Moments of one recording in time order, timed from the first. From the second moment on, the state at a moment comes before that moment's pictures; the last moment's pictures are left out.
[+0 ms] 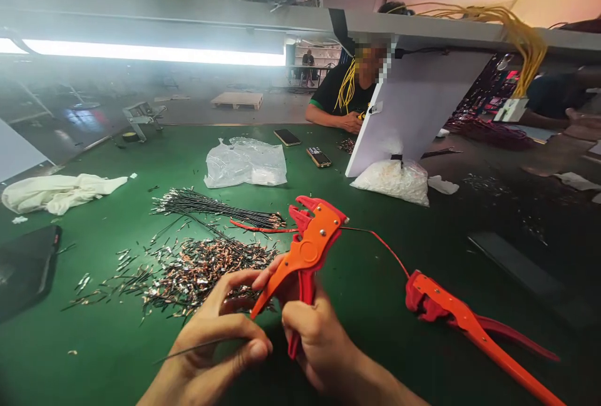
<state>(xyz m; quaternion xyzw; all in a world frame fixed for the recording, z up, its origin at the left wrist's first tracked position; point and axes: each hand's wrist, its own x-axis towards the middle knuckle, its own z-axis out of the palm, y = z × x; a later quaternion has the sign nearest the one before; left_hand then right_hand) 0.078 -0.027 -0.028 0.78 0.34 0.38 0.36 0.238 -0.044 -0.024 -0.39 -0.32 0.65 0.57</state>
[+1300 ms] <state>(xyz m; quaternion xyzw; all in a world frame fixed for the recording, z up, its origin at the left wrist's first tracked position) 0.077 -0.014 -0.016 0.64 0.50 0.41 0.42 0.247 -0.053 -0.041 -0.20 -0.32 0.78 0.50</state>
